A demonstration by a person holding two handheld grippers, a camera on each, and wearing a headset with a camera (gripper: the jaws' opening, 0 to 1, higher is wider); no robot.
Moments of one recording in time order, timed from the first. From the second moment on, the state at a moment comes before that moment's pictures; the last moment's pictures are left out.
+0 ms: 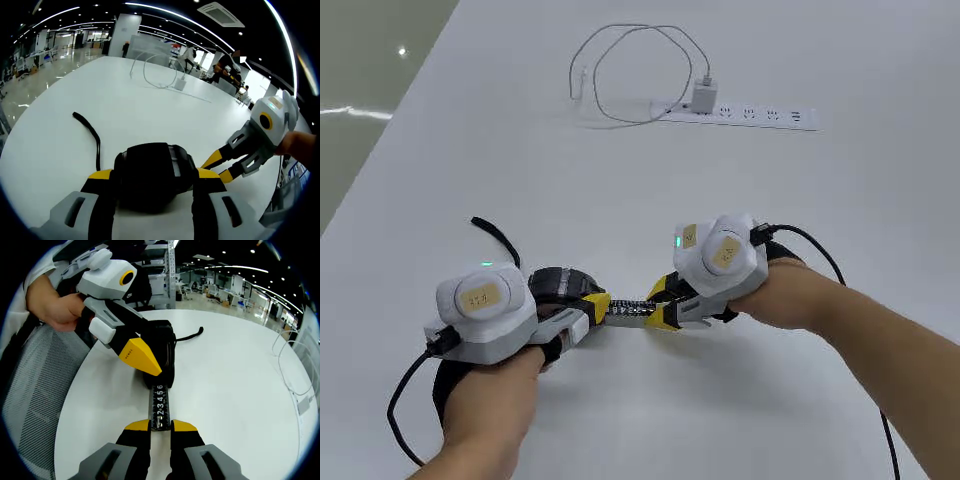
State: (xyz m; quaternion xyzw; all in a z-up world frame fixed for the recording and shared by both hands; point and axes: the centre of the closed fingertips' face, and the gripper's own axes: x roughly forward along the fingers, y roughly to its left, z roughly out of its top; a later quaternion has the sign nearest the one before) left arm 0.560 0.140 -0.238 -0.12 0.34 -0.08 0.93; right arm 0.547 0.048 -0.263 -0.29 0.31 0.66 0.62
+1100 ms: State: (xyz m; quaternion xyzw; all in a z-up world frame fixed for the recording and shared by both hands) left arm 0.560 0.140 -0.239 -0.12 0.34 -0.08 0.93; right arm 0.544 0.088 -0.265 -0.26 0.30 0.67 0.63
